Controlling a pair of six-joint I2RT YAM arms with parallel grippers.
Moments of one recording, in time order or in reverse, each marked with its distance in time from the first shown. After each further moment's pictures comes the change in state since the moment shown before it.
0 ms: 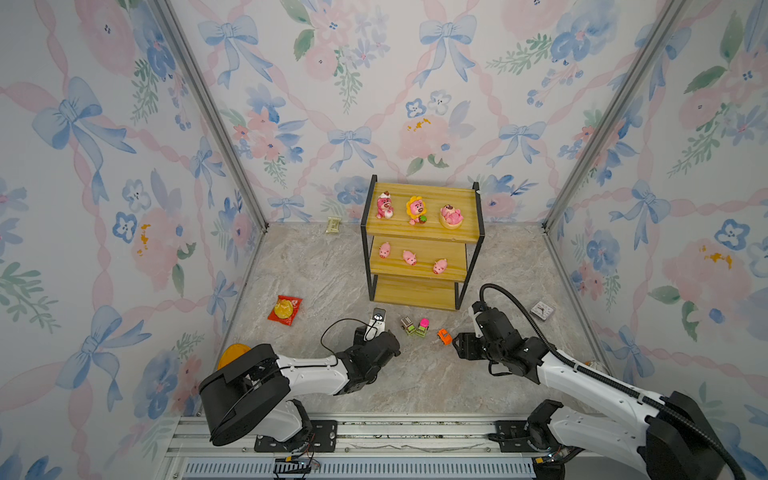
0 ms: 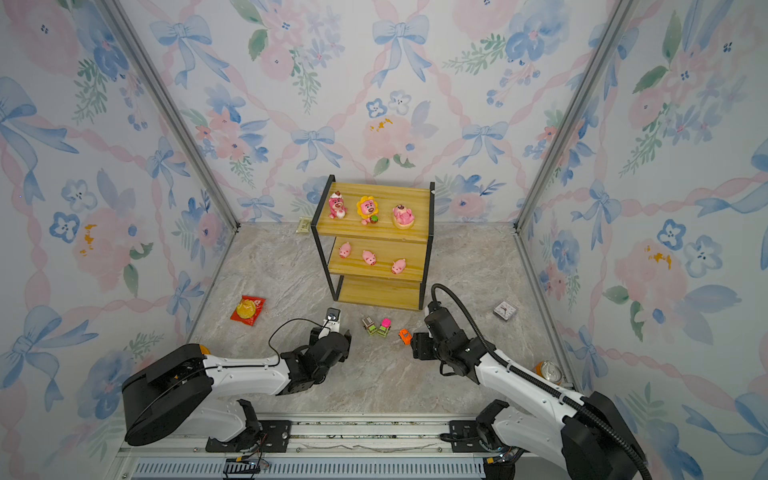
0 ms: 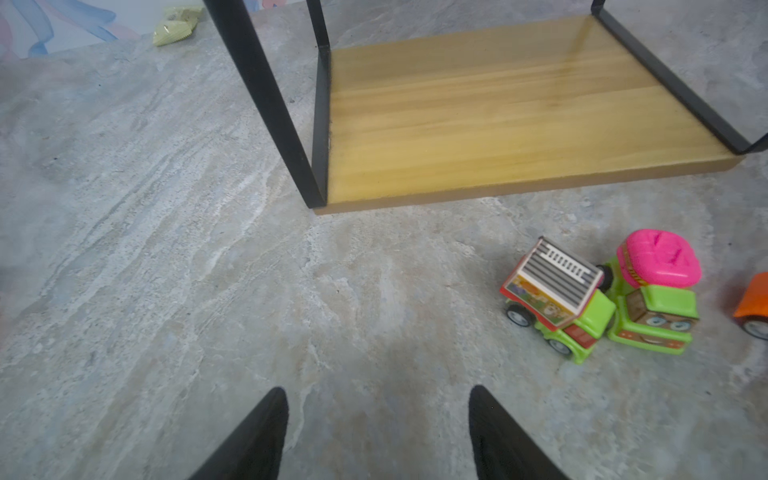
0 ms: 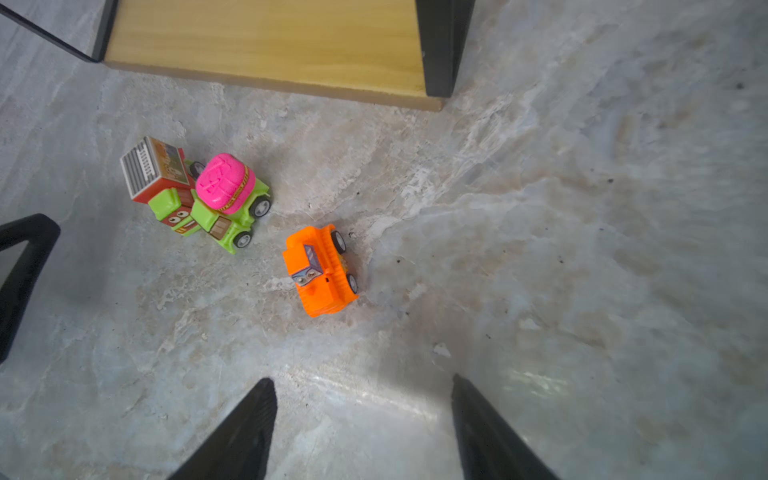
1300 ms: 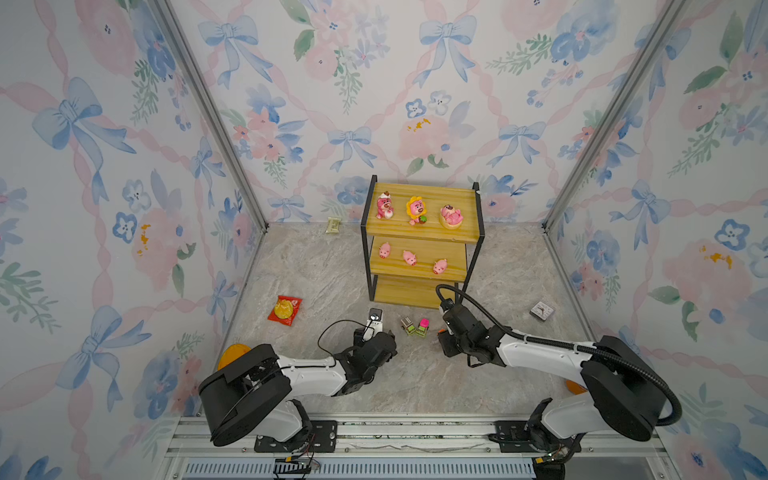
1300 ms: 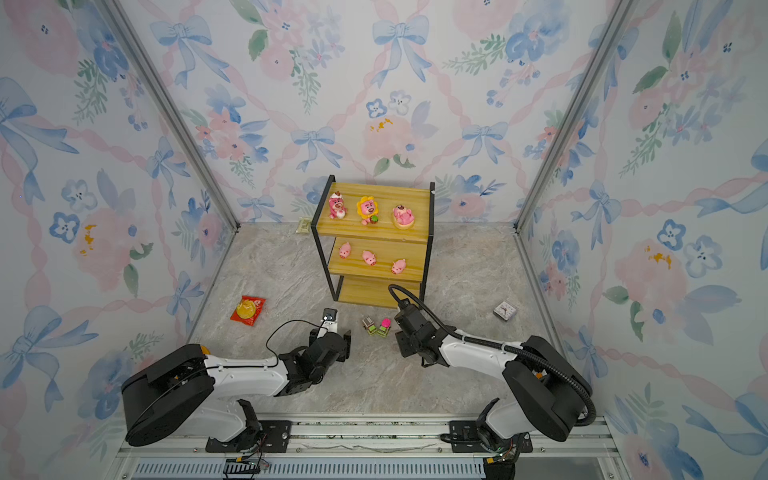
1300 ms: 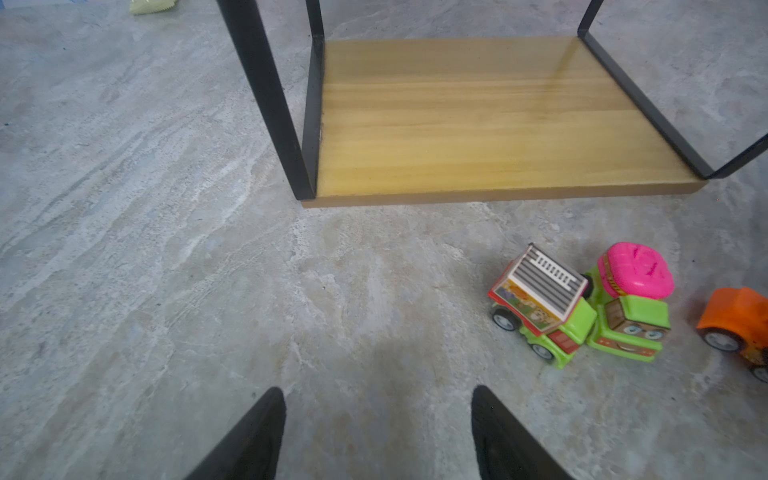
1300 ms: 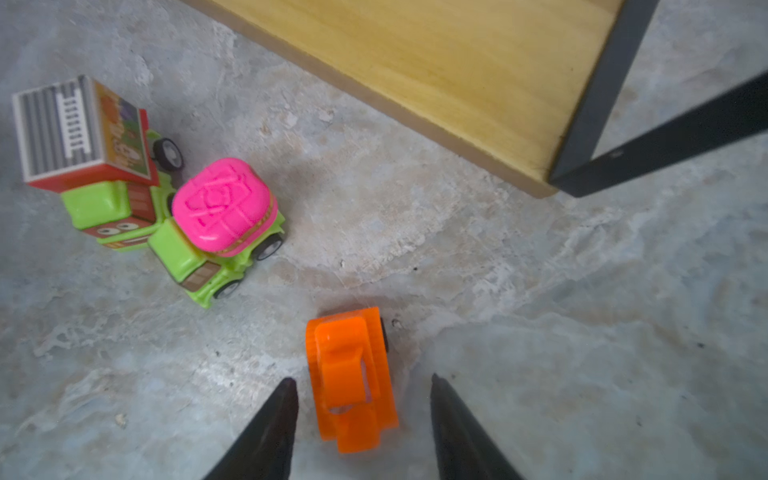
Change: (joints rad) left arm 0.018 0.001 -0.029 0.060 0.047 -0.049; right arm 0.108 0.356 0.136 0.138 0.161 -0.209
